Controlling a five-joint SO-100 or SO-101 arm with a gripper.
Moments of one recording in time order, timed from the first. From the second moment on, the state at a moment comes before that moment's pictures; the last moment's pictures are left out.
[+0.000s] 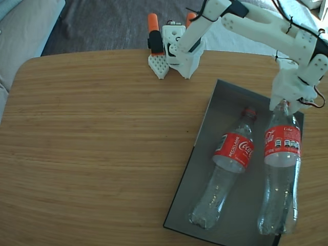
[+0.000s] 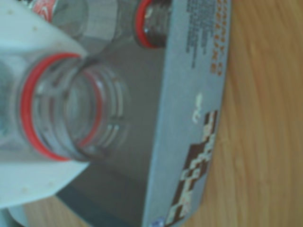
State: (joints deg) arm -57.1 65.9 57.2 92.7 -27.4
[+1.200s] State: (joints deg) arm -57.3 65.4 64.6 83.7 -23.6
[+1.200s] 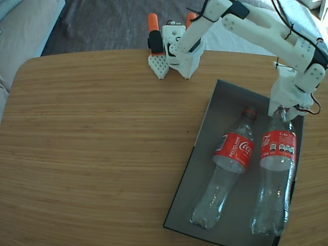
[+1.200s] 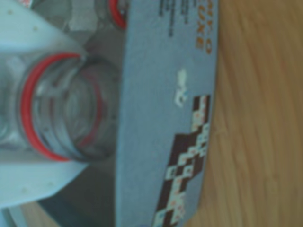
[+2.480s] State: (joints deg) arm -46.2 64.2 57.4 87.4 -20.0
